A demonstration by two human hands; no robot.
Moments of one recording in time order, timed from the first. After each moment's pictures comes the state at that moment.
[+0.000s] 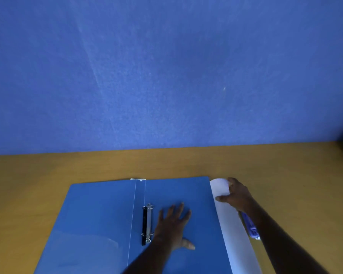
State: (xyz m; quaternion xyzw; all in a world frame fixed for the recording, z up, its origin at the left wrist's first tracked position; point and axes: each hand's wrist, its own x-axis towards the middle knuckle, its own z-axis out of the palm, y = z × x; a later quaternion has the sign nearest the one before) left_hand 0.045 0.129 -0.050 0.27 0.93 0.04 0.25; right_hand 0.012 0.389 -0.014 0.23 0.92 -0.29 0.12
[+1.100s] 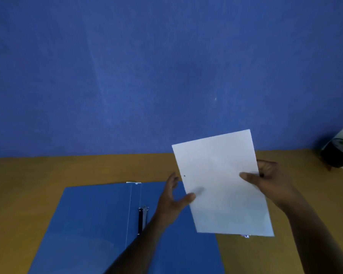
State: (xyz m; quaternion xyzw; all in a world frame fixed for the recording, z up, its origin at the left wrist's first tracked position) left_hand 0.028 0.136 0.018 0.09 0.71 0.69 0.15; right_hand 0.083 0.392 0.156 0.14 0.85 -0.50 -0.08
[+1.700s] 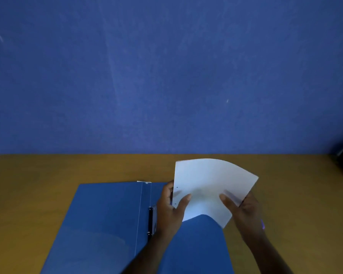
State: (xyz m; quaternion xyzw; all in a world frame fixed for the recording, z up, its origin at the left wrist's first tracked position) left_hand 0.058 0.116 0.027 0.03 0.71 0.70 -0.05; right_hand 0.101 0.317 0.046 0.14 0.76 -0.61 -0.20
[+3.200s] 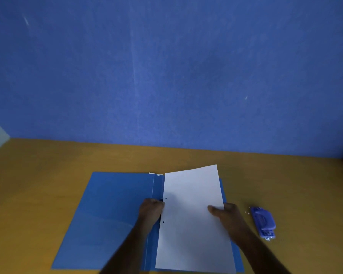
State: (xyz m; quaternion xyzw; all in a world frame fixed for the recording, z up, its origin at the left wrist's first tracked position) left_hand 0.021 0.028 -0.032 -0.23 0.80 0.52 0.21; right_hand 0.086 0.266 0.002 0.27 0.74 -0.61 0.07
